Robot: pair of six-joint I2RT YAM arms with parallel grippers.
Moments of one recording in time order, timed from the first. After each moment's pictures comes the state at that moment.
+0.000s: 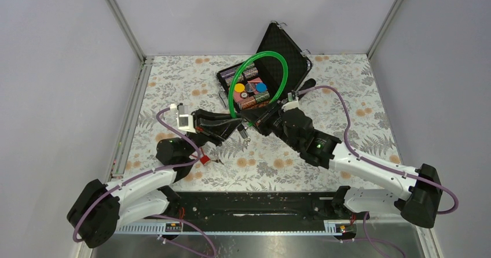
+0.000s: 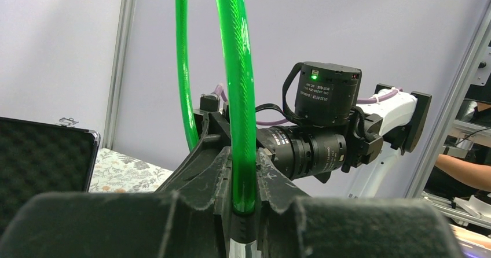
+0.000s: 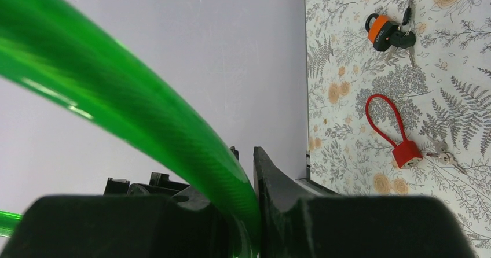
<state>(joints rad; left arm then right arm) -0.69 0.99 0.37 1.33 0.40 -0.61 1.00 1.15 0.89 0.07 0.28 1.45</state>
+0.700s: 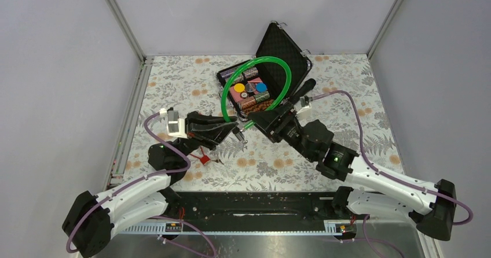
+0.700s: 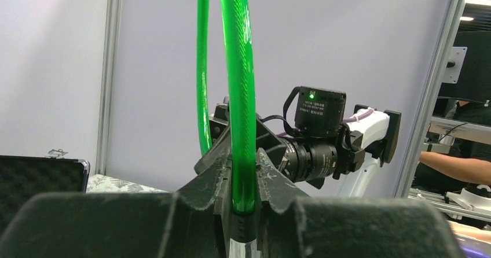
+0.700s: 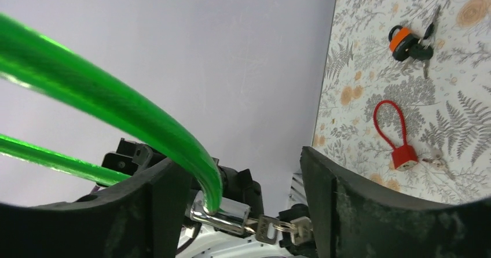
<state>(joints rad) -0.70 0.88 0.37 1.30 0.43 -0.60 1.03 0.95 0.78 0.13 0.28 1.34</state>
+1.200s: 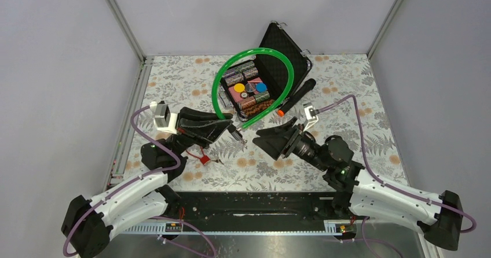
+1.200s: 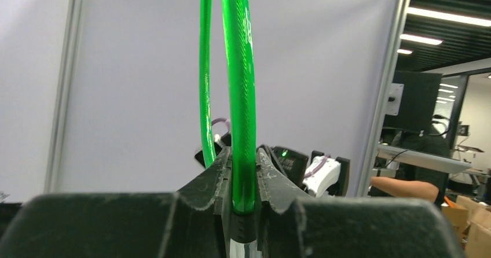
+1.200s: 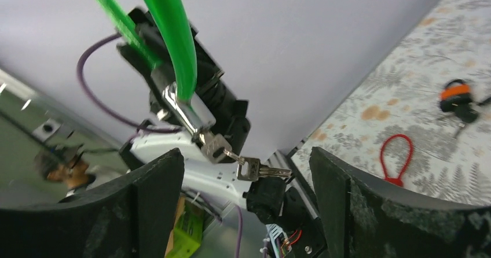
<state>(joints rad) -0.70 0.85 0.46 1.30 0.45 -0.74 1.03 0.74 0.53 0.45 0.02 0.88</state>
